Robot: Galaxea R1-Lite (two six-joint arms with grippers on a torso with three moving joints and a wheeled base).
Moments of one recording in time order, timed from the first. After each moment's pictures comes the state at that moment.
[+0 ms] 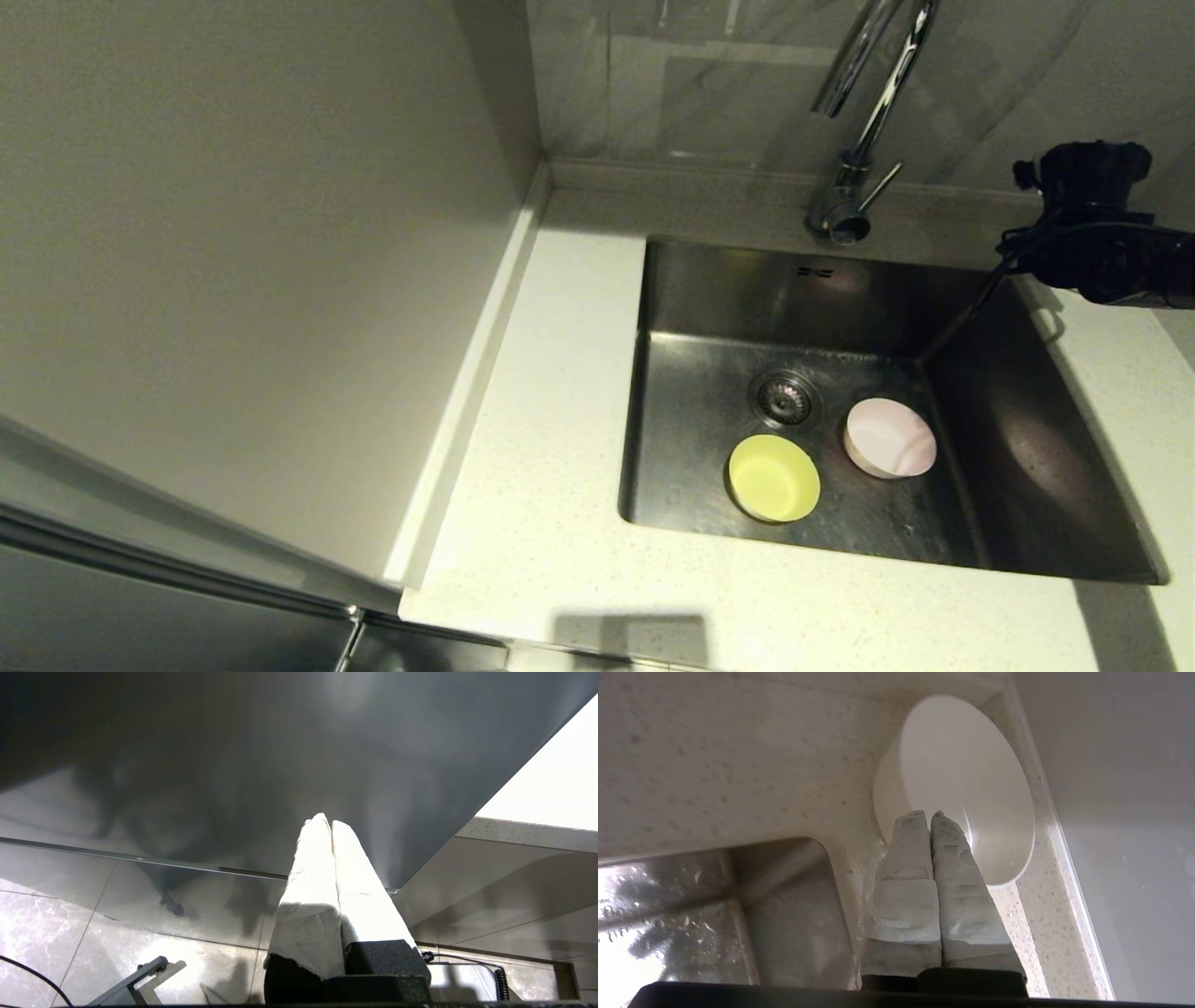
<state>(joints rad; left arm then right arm) 0.00 0.00 0.00 0.00 0.02 -0.02 -0.18 2.25 -1.99 -0.13 -0.61 -0.27</state>
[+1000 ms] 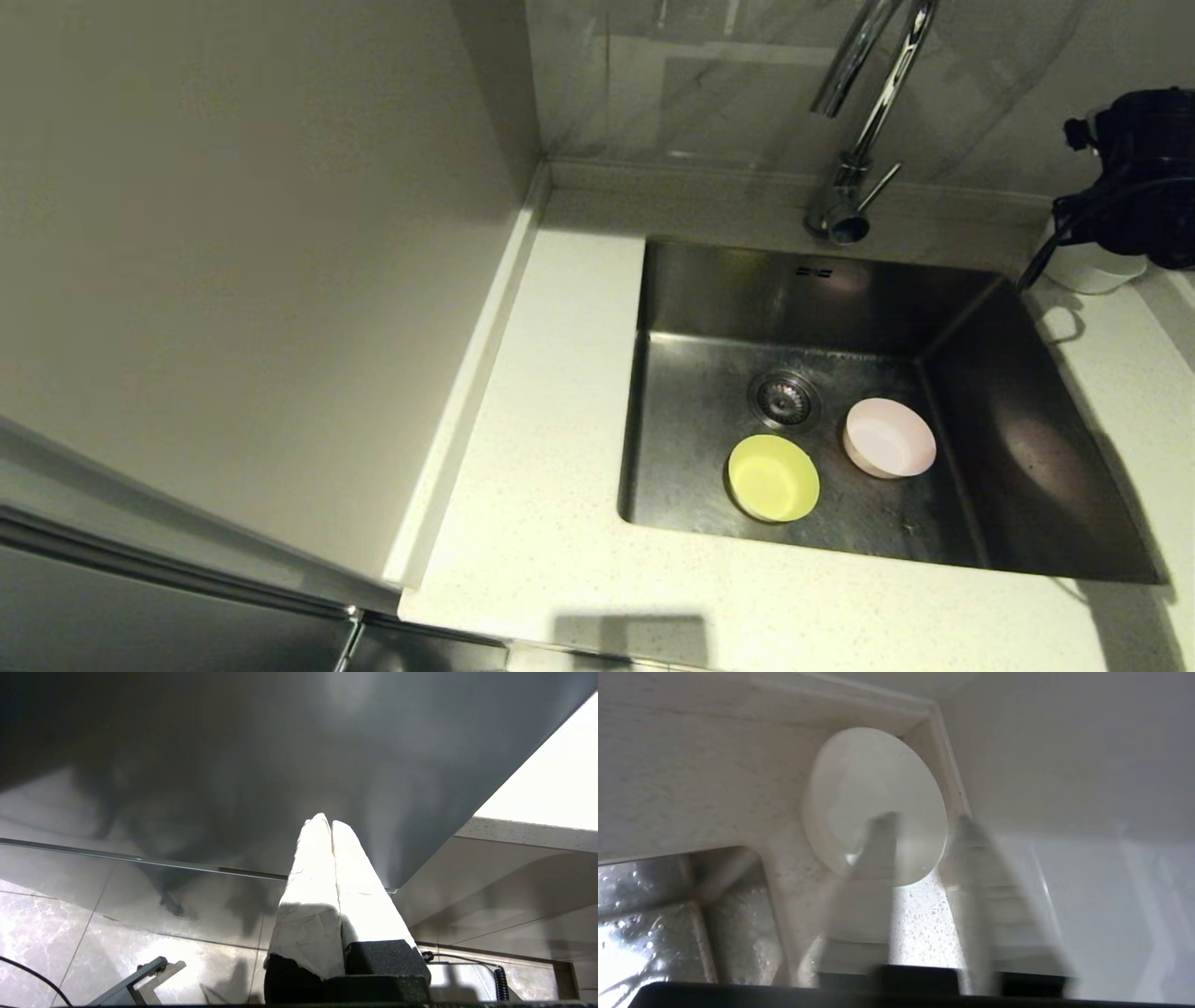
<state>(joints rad) 0.00 0.00 0.00 0.00 0.02 -0.02 -0.21 2.14 -1.99 -0.06 -0.60 -0.32</state>
